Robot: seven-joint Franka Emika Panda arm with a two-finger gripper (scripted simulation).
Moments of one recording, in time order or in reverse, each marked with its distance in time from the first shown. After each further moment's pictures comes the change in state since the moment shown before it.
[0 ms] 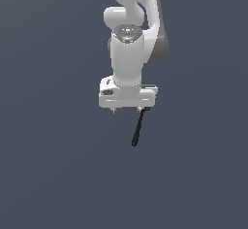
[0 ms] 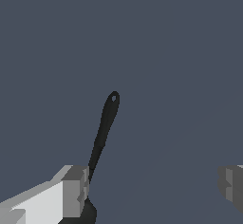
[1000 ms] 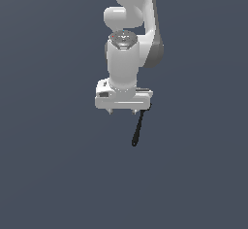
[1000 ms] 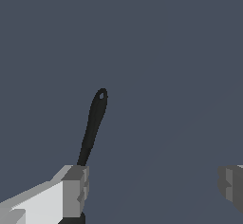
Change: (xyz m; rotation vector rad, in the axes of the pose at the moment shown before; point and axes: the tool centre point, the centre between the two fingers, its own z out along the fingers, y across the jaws) arm -0.004 0.017 0.014 -0.026 -0.011 0.024
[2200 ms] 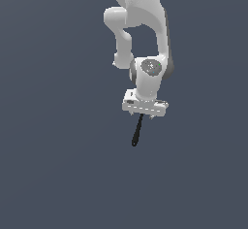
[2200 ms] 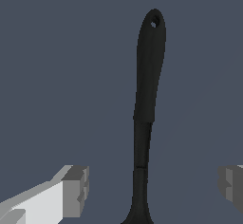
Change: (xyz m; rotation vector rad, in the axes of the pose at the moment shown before) arm -0.062 -0.096 0.103 0.011 -0.042 0.195
